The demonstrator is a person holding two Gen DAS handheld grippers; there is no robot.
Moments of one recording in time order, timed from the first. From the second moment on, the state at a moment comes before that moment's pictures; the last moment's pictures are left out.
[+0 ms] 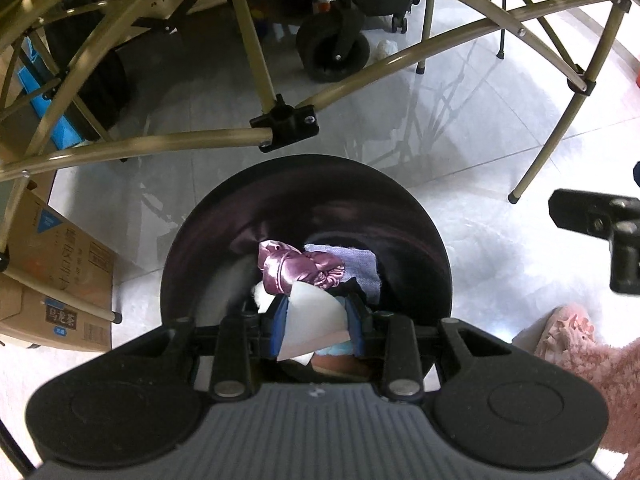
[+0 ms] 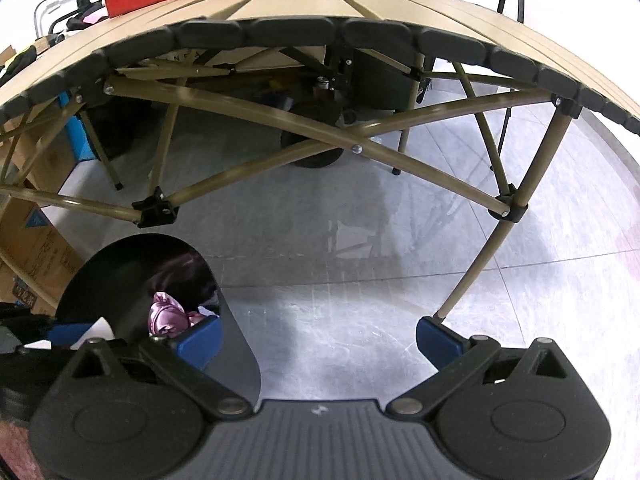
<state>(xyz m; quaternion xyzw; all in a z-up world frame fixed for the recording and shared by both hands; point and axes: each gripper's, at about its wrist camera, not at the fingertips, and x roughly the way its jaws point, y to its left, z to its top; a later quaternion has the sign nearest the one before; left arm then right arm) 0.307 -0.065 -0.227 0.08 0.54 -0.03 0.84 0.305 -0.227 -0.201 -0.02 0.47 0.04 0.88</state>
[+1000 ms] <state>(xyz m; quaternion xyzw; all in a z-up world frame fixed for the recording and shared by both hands) 0.302 -0.046 -0.217 0.06 0.54 0.01 0.84 0.305 -0.222 -0.197 -0.01 0.46 0.05 0.88</state>
